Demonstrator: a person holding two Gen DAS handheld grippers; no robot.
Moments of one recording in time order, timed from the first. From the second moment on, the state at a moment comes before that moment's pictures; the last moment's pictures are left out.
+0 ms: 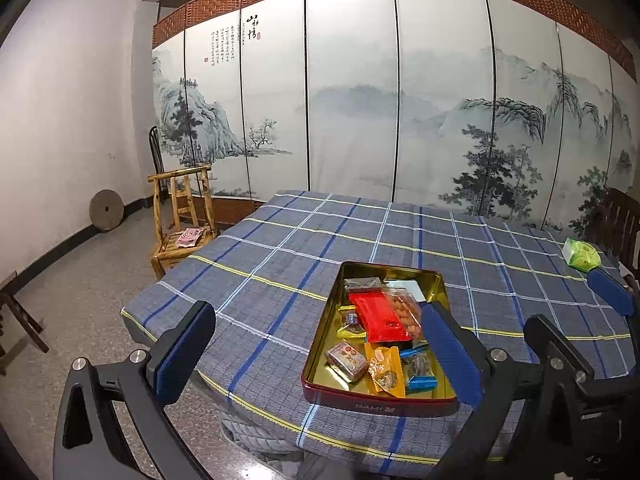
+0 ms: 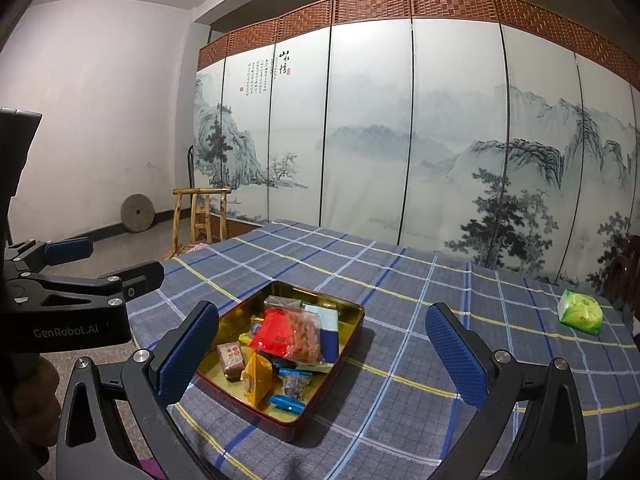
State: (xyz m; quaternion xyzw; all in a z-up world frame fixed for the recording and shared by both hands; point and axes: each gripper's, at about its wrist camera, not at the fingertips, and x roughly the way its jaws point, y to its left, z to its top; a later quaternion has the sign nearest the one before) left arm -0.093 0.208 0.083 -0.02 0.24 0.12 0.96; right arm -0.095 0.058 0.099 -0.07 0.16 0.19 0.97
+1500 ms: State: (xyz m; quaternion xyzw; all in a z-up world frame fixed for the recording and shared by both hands) left arm -0.096 0.211 0.084 -0.02 0.24 0.13 0.96; right arm -0.098 0.059 0.098 -0.07 0.16 0.19 0.97
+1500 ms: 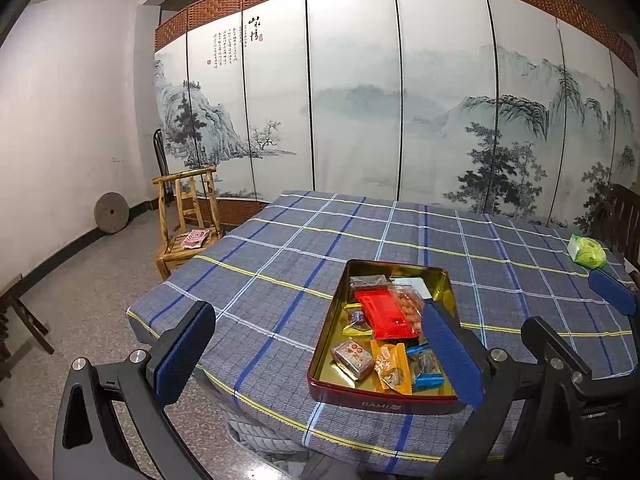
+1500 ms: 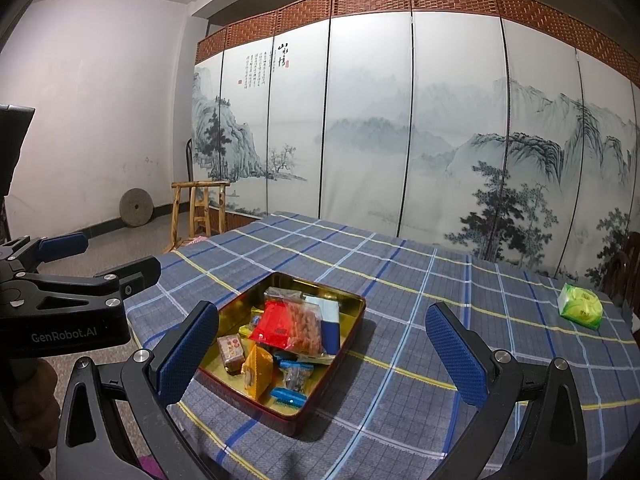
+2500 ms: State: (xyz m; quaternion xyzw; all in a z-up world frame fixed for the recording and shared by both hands) left arm -0.098 0.219 0.078 -0.01 0.24 0.13 0.96; right arm -0.102 0.057 0.094 -0.07 0.17 0.19 0.96
